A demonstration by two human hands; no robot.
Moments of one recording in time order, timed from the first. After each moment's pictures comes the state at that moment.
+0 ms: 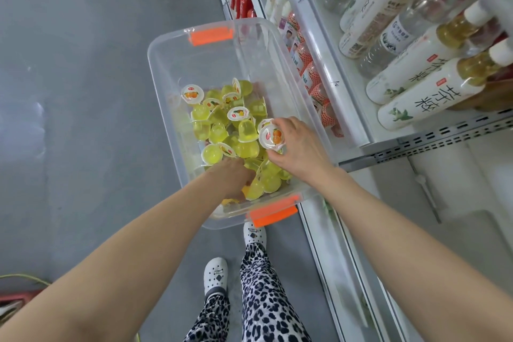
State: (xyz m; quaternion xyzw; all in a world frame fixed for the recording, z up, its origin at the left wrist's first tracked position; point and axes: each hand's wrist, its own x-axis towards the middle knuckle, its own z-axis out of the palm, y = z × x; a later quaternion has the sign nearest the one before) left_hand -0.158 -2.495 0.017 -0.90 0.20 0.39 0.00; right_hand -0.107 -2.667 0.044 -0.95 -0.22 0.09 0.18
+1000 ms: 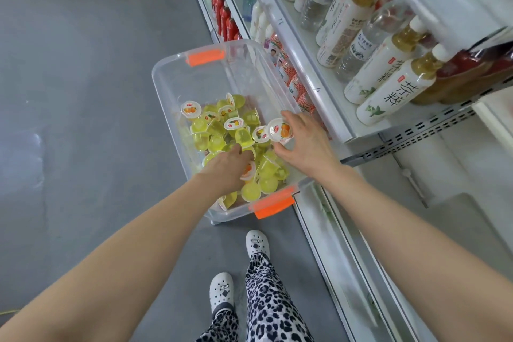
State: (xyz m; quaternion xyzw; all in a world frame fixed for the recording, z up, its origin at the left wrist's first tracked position) left_hand -0.169 -2.483 0.055 -0.95 0.15 0.24 -0.09; right_hand -0.131 -2.677 0.094 -0.97 -0.18 0.01 0.19
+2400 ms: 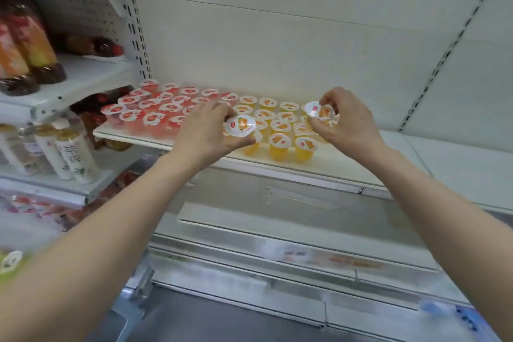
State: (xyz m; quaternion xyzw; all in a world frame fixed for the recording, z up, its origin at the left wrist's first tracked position) left_hand -0.418 -2.880 0.339 -0.78 0.55 -0.10 -0.29; right_hand -0.639 -3.058 0.363 -0.88 0.30 -0.34 0.10
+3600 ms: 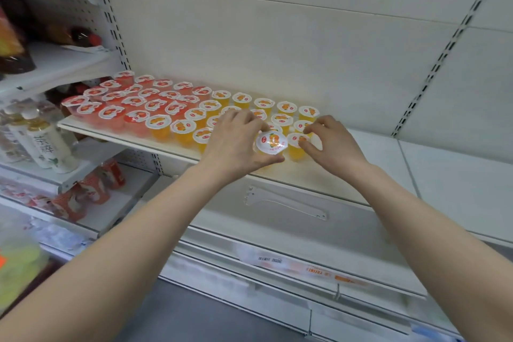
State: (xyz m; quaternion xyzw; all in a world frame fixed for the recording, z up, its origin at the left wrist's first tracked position) left_hand -0.533 -2.995 0.321 -0.78 0.56 -0.13 -0.24; right_hand -0.683 -3.180 0.301 -0.94 0.28 -0.19 0.07
